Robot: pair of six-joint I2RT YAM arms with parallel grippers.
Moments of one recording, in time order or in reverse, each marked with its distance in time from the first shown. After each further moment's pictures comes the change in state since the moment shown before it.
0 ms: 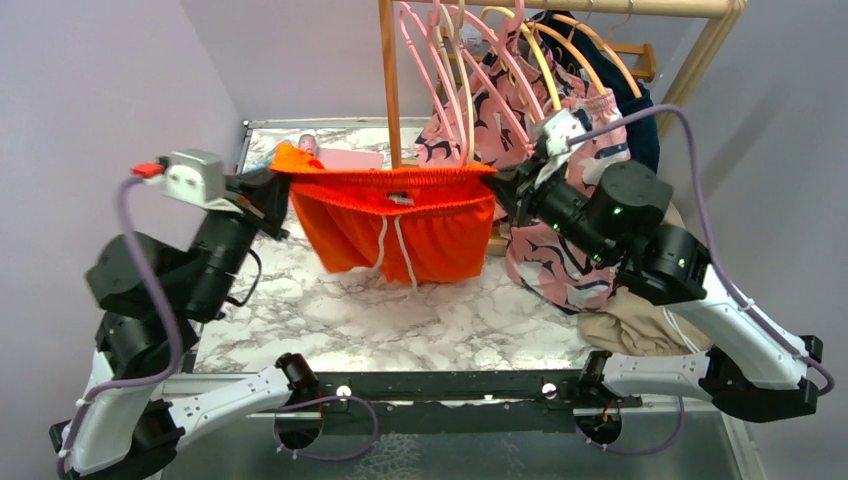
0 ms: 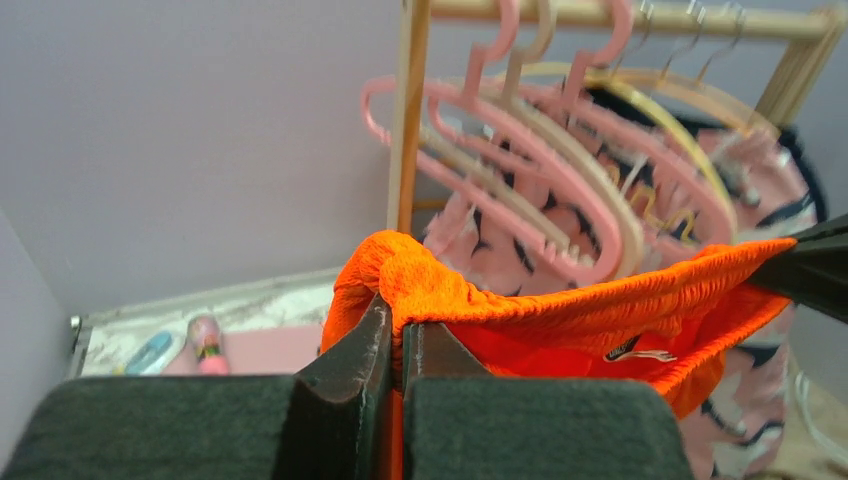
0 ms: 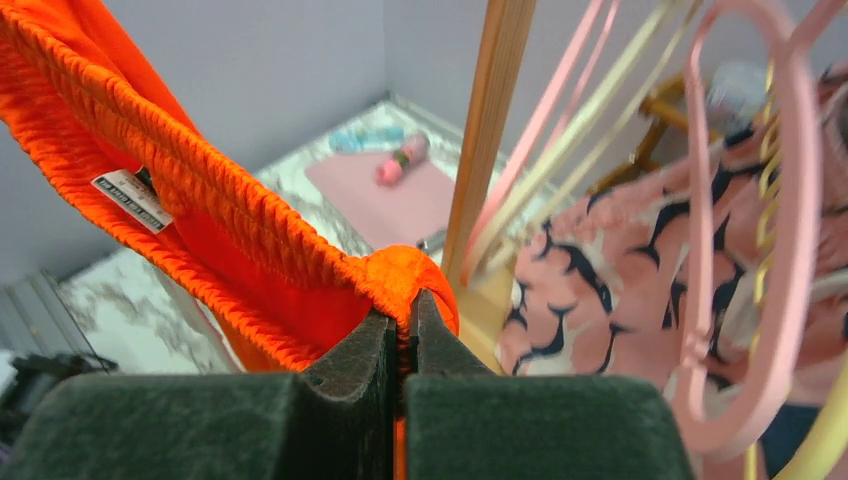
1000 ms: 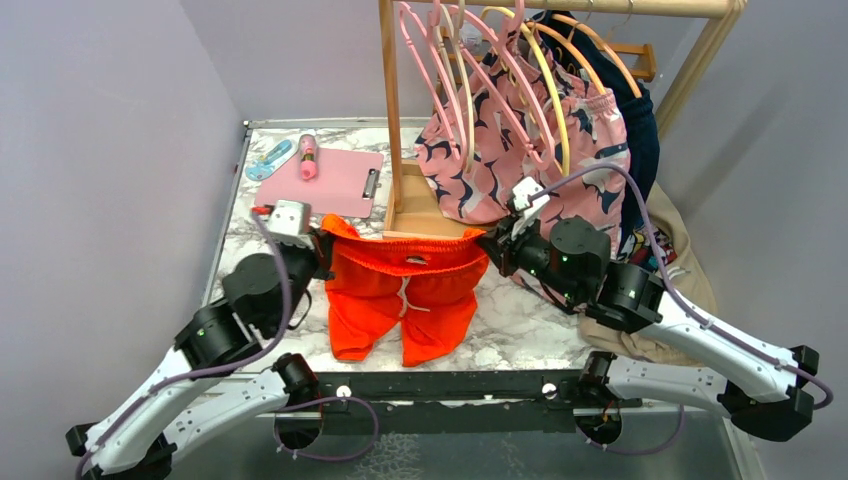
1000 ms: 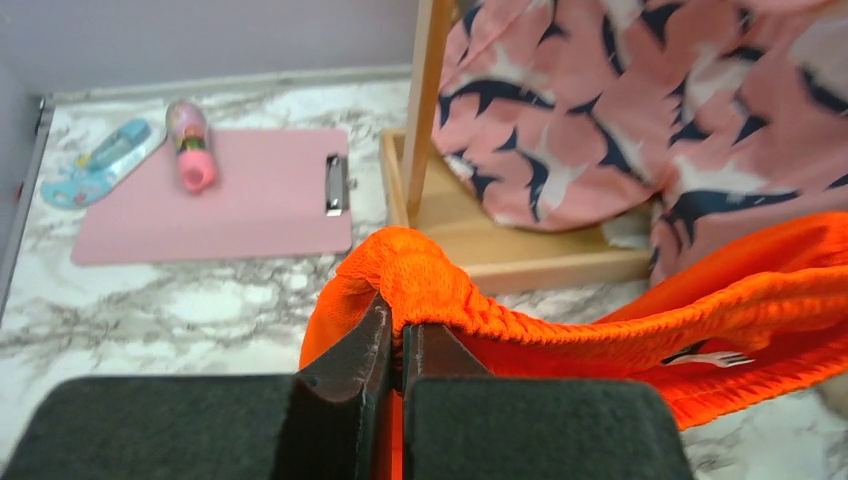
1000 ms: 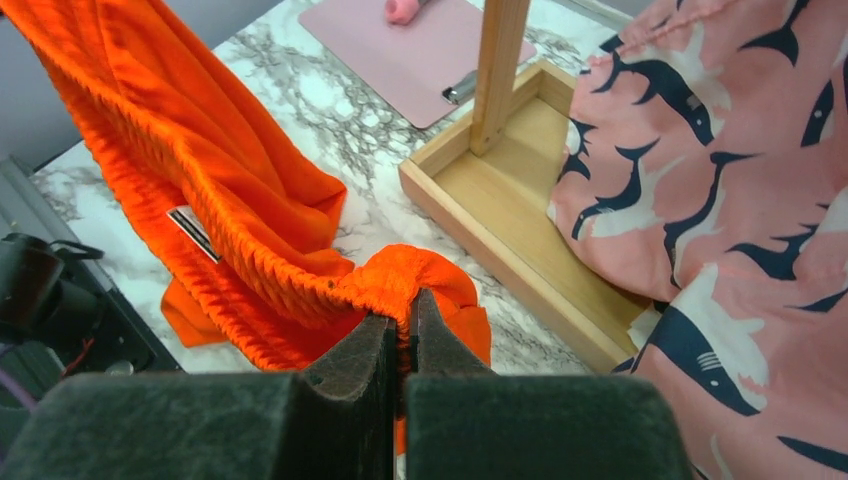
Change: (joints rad) left arm 0.000 -0.181 -0.469 -0.016 -0.066 -0.200; right arm 0.000 -0.139 -0.432 0.099 -0.033 0.153
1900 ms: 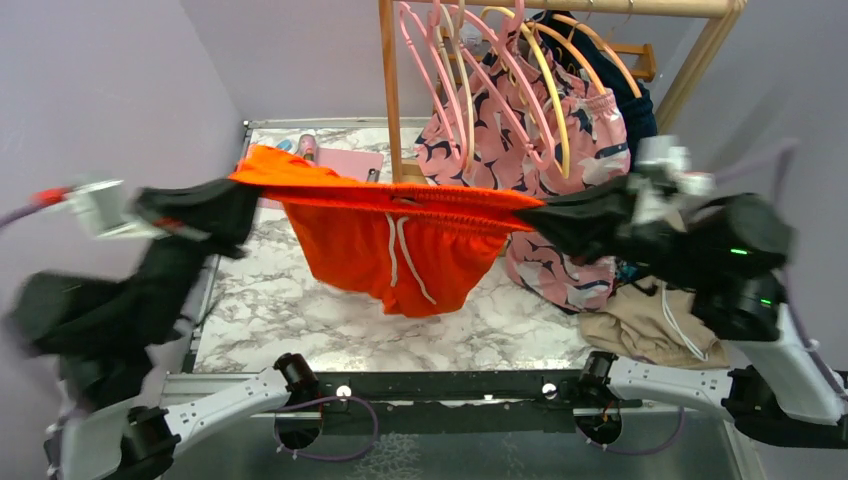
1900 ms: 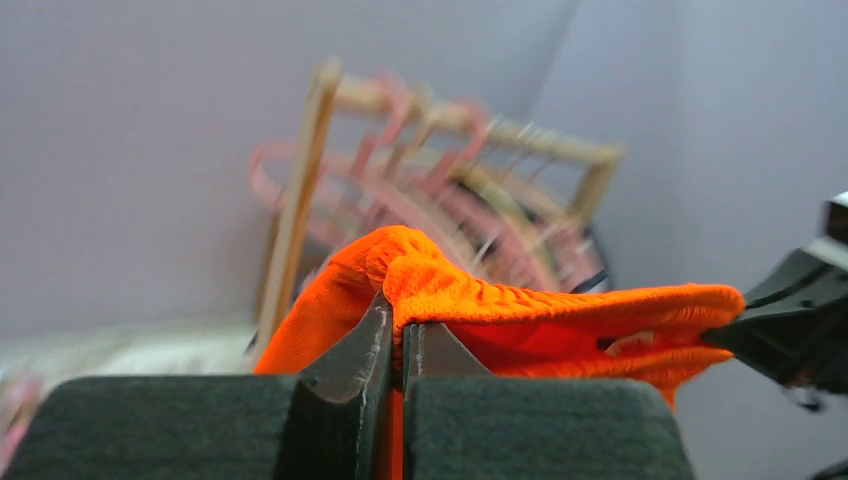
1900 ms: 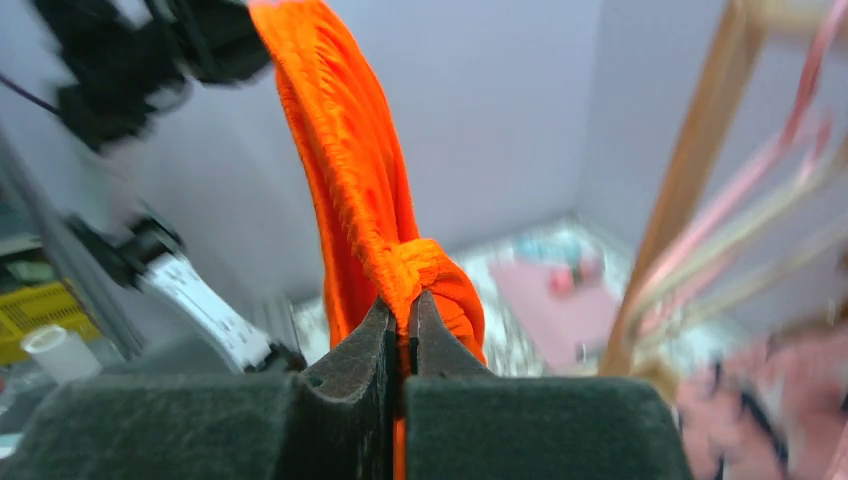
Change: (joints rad) left arm 0.000 0.130 0.467 0.000 0.124 -0.035; right arm -0.005 -0.039 0.349 -0.055 -0.307 -0.020
